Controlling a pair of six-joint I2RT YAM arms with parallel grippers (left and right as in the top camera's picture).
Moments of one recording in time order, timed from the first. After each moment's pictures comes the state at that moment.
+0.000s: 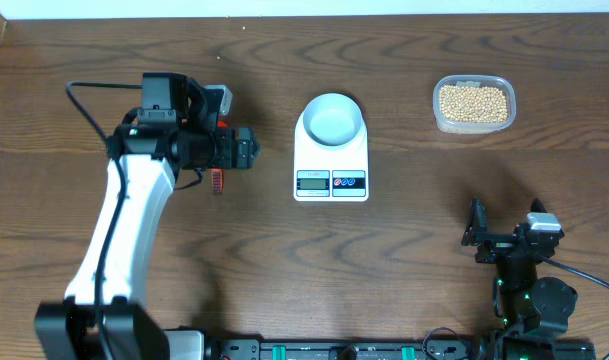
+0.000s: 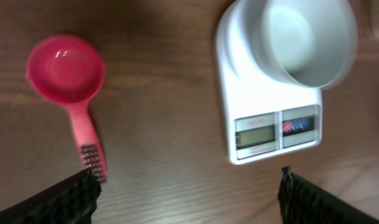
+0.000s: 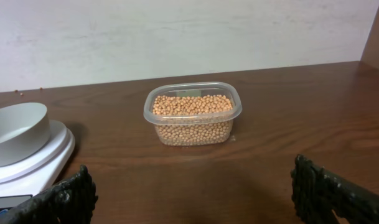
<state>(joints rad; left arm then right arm) -0.01 1.53 1.22 -0.83 0.36 0.01 -0.15 0.04 0.01 -0.06 -0.13 0.06</state>
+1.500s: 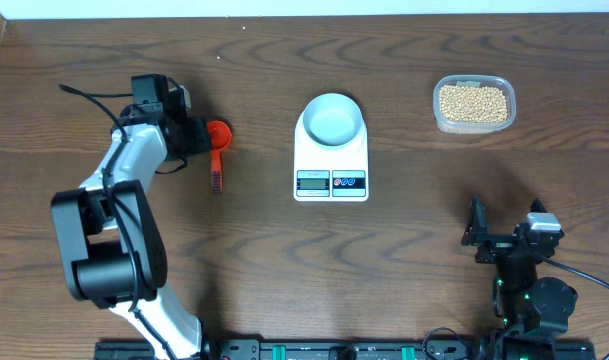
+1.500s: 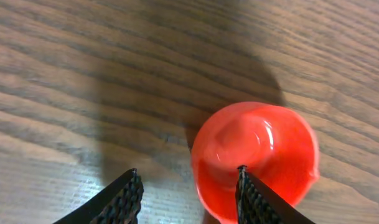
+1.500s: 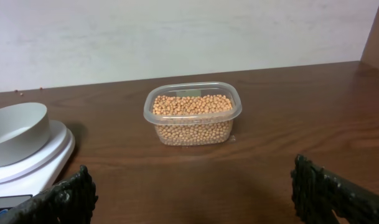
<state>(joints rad) 0.15 1.92 1.22 -0.47 0.18 -0.13 -0.15 0.04 0.01 -0.06 -0.13 0.06</state>
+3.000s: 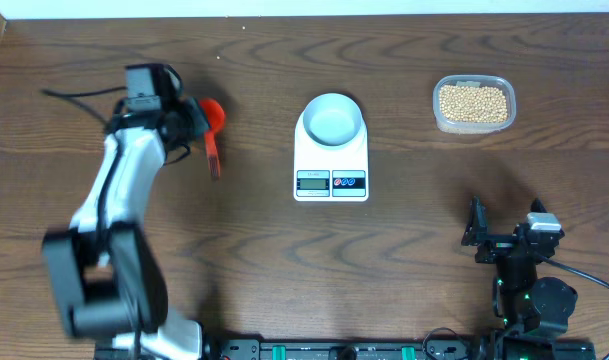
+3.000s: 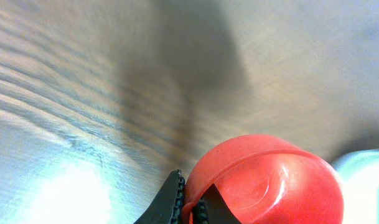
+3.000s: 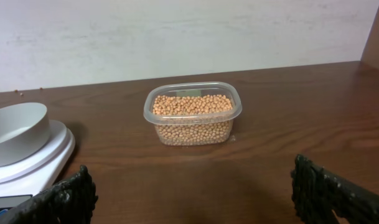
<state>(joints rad) 0.11 1.72 1.23 -0.49 0.18 -0.39 -0.15 0.04 0.01 -0.06 -0.13 0.06</state>
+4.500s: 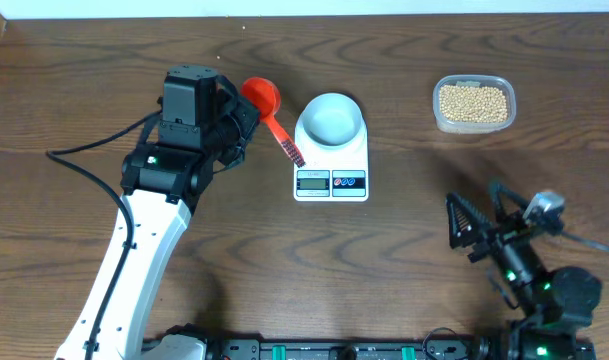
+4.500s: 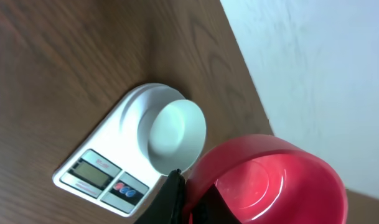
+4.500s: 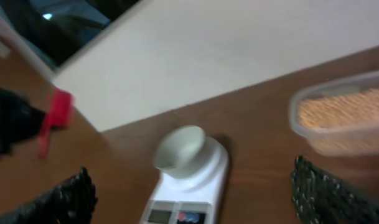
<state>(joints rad) -0.21 1.34 1.23 -0.62 0.17 -1.20 -0.15 0.32 0.24 0.07 -0.60 0.53</state>
